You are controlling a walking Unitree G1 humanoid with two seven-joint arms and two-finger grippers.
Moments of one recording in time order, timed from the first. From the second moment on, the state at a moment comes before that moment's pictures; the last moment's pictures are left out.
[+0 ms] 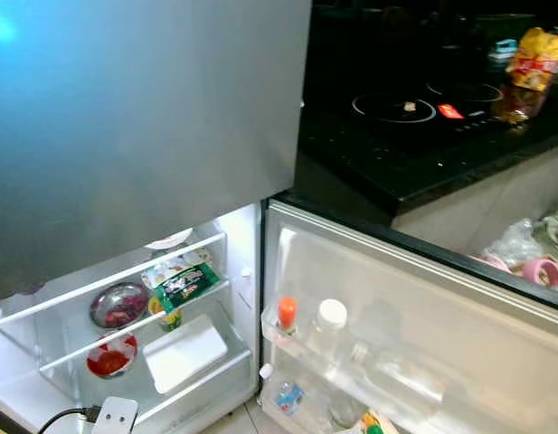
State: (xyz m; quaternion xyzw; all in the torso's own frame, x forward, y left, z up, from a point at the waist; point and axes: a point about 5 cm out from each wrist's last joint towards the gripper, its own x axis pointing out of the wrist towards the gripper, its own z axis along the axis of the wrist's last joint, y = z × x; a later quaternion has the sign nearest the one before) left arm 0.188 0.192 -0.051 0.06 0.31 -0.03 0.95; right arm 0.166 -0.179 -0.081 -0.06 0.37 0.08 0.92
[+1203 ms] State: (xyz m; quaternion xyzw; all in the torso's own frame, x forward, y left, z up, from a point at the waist) left arm 0.183 0.192 -0.054 0.06 0.32 -0.02 0.95; right arm 0.170 -0.183 -0.078 -0.07 0.36 0.08 0.92
